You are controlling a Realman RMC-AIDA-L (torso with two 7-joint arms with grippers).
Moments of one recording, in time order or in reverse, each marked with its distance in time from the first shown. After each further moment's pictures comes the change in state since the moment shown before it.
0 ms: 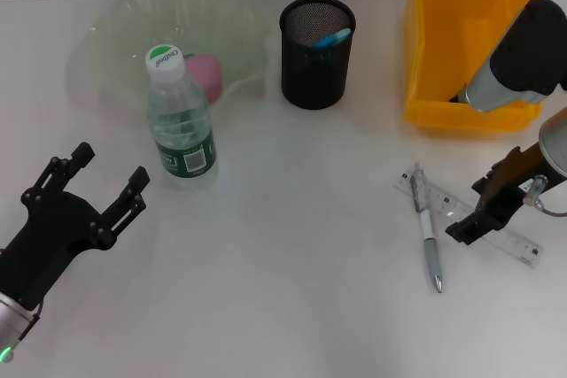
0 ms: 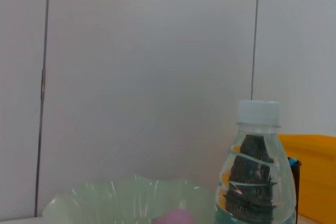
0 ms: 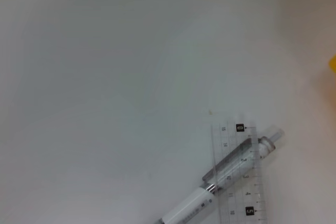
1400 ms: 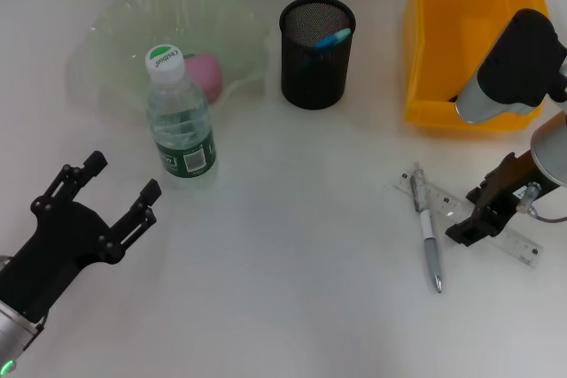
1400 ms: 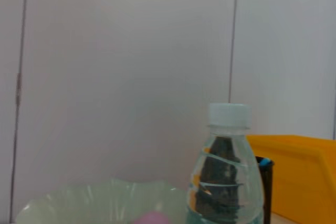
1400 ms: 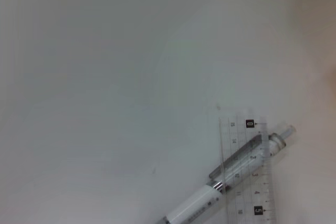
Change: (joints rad) left arm 0.013 0.002 0.056 0.006 0.000 0.032 0.005; right arm -0.004 0.001 -0.047 0.014 -0.008 0.028 0.014
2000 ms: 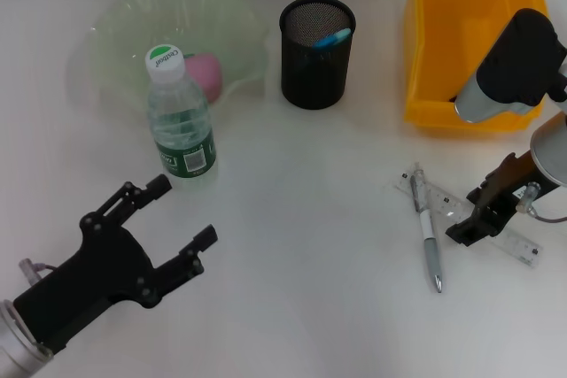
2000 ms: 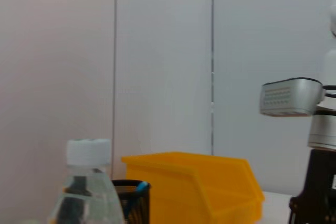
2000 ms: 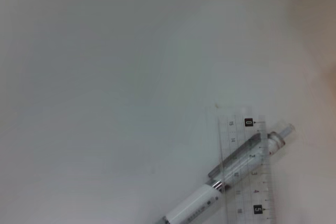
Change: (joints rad) left arm 0.037 0.016 0.196 0.156 0.102 0.091 -0.075; right arm 0.001 0.000 -0.004 0.000 -0.004 -0.001 0.012
